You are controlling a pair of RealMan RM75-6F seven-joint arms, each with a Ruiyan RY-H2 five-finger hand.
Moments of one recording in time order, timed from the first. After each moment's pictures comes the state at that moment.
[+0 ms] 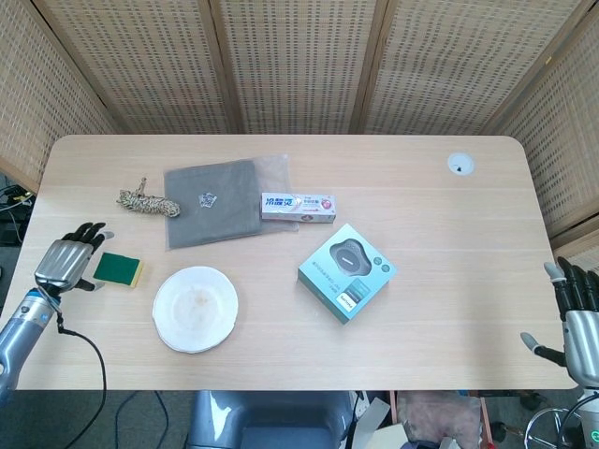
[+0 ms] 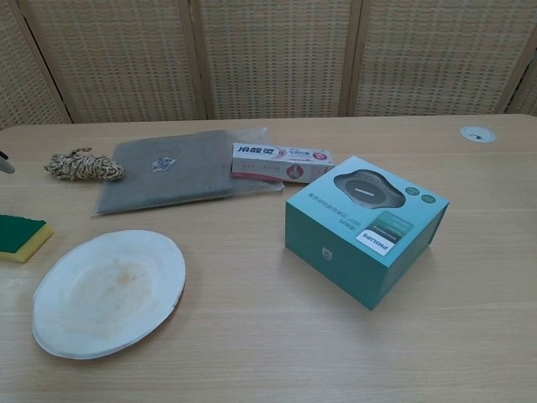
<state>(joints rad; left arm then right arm) -0.49 -1.42 -0.06 -0.89 1.49 0.89 -0.20 0.02 -1.00 0.10 -1.79 -1.48 1.56 -0.14</state>
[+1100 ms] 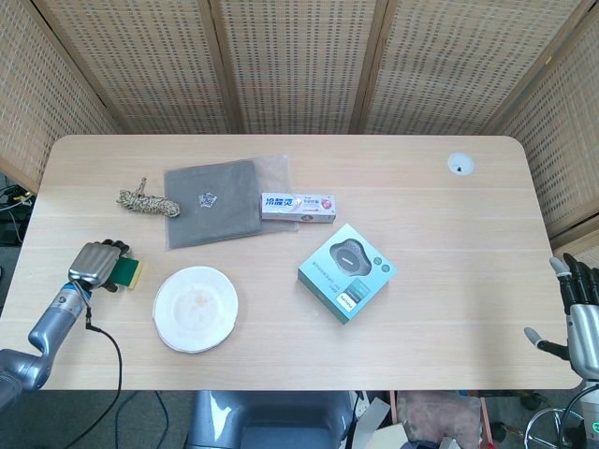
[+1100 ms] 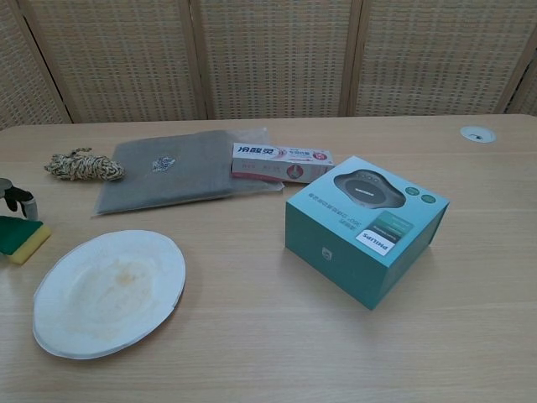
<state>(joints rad) -0.57 -1.61 -0.01 -0.65 1.47 0.76 -0.24 0.04 -1.00 0.12 -1.78 -1.41 1.52 -0.12</state>
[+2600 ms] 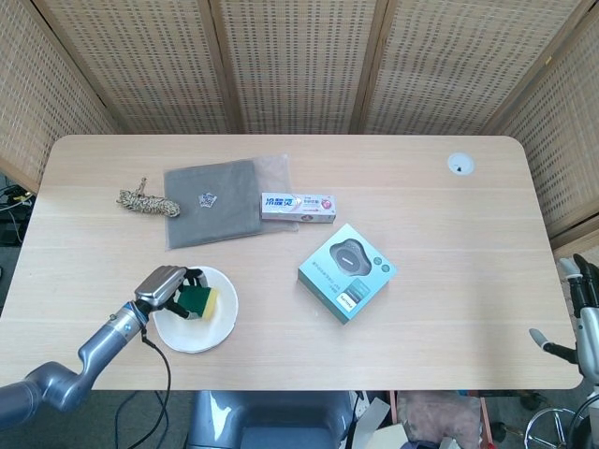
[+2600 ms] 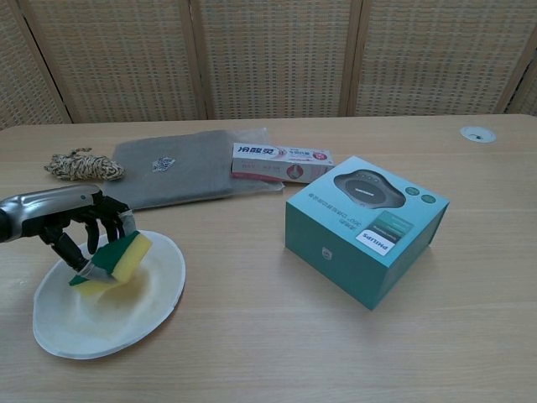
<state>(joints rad) -0.64 -1.51 -0.01 -1.21 1.44 0.82 -0.43 0.02 -0.99 0.12 -1.80 -1.42 1.55 -0.09</state>
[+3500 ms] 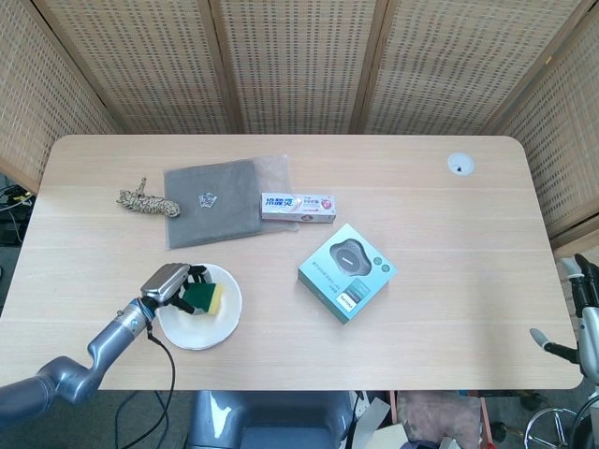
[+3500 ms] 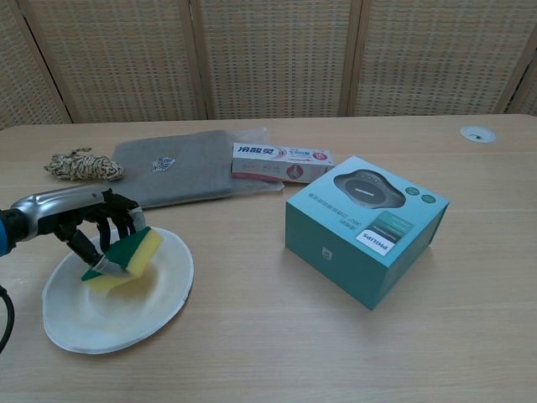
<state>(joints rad) -0.65 -1.56 -0.02 -1.15 1.46 0.83 -0.52 0.02 -0.98 0.12 -1.80 -1.42 1.56 -0.07</state>
